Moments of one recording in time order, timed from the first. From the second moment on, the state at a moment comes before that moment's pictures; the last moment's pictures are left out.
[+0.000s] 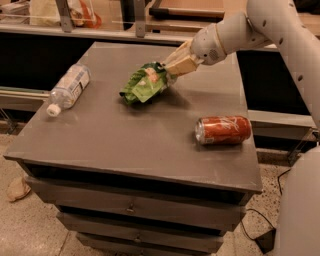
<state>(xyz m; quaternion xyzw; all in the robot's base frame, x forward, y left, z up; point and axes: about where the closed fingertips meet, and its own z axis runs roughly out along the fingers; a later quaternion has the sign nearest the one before) 0.685 -0.050 0.912 -0.62 0.62 0.25 0.41</state>
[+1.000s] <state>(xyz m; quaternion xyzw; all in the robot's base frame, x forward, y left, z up) 0.672 -0.057 0.951 -0.55 0.65 0.29 0.45</state>
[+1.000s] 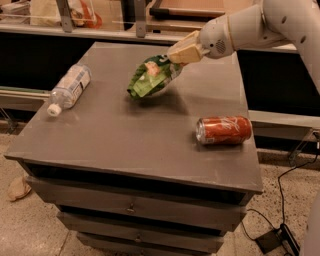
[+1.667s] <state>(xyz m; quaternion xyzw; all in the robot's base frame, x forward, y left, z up) 0.661 -0.050 0.982 -0.54 0.63 0.31 0.47</state>
